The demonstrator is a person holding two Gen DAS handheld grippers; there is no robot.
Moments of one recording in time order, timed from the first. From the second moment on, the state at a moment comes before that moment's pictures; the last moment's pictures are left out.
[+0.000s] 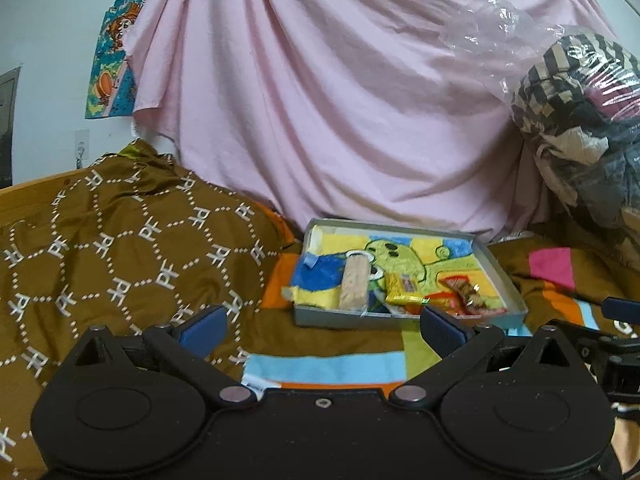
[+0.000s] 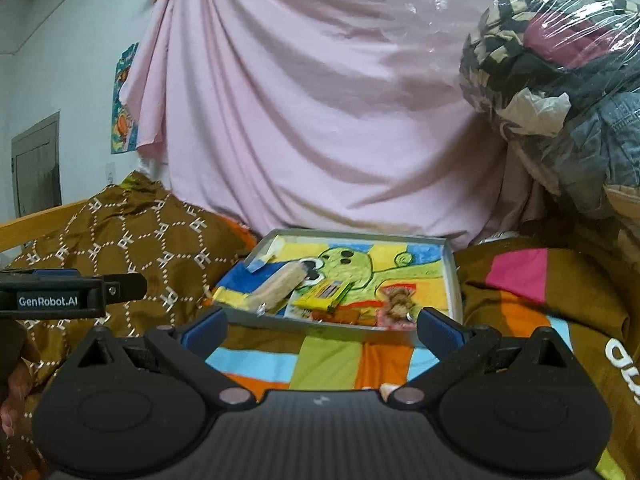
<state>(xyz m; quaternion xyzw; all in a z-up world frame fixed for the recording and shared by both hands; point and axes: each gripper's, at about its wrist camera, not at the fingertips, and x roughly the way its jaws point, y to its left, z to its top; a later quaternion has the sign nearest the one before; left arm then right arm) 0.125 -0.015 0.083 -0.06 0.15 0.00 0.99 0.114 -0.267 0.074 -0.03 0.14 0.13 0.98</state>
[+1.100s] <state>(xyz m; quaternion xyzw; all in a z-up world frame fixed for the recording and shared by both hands) 0.105 0.012 -0.017 -0.05 0.28 0.03 0.96 0.094 -0.221 -0.002 -0.08 0.29 0.13 0.94</state>
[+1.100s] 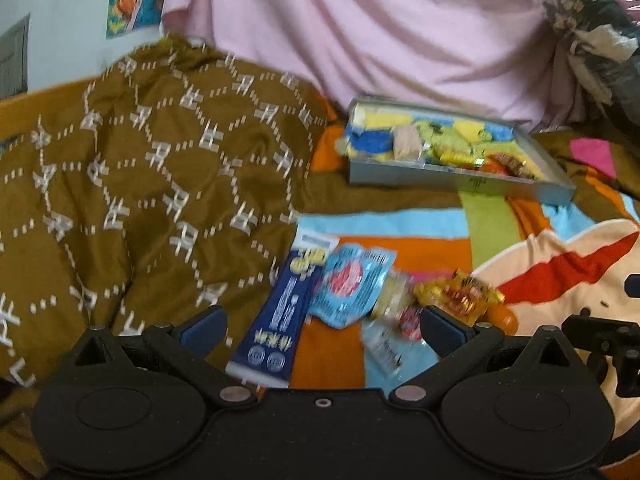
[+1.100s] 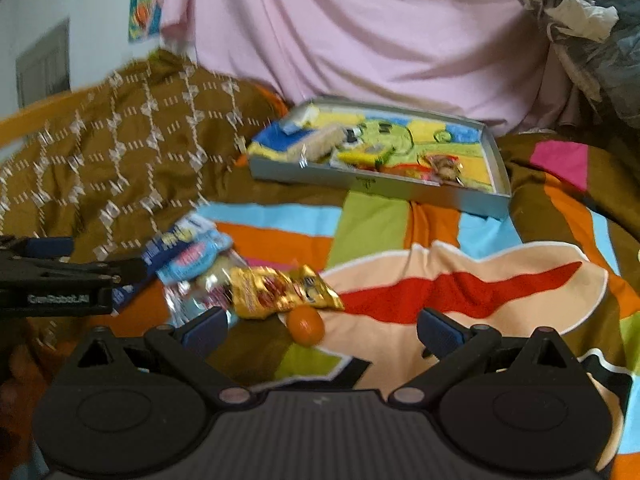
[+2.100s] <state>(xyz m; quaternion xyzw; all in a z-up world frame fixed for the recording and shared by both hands) 0.134 0.021 -0.041 -0.02 0.29 0.01 0.96 0.125 -0.216 -0.043 -0.07 0.34 0.18 0.92</state>
